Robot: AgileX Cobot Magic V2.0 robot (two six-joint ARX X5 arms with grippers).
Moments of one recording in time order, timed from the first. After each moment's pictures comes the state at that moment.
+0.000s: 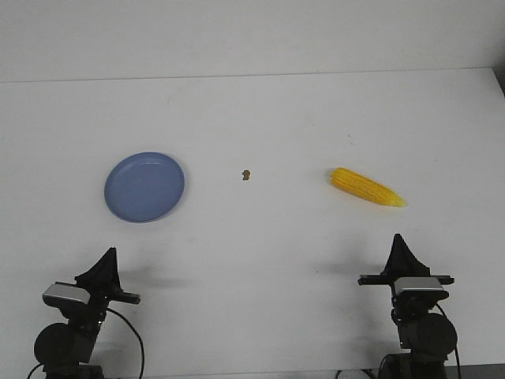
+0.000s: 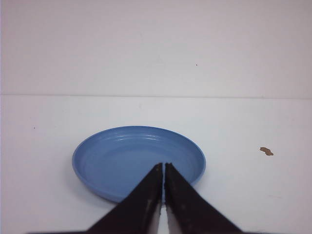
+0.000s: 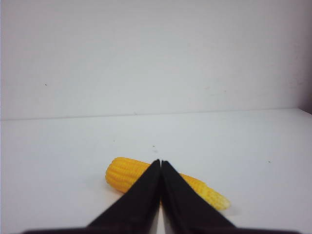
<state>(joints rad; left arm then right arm) -0.09 0.00 0.03 0.15 0.10 -0.07 0.01 0.00 0.02 0.11 0.02 0.08</state>
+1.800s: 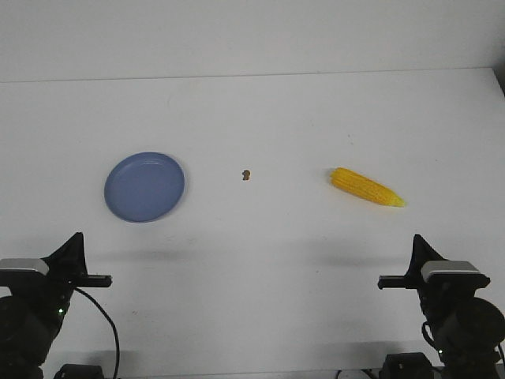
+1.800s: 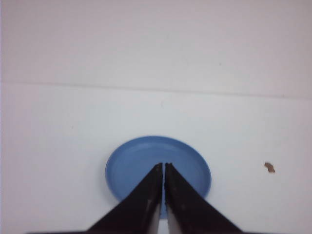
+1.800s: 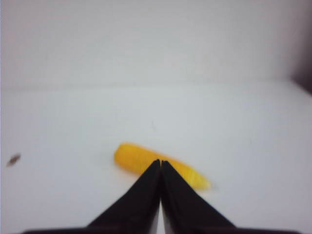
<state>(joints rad) -0.09 0.43 0.79 -0.44 0.00 -0.10 0.01 0.32 0.70 -0.62 0.00 0.08</state>
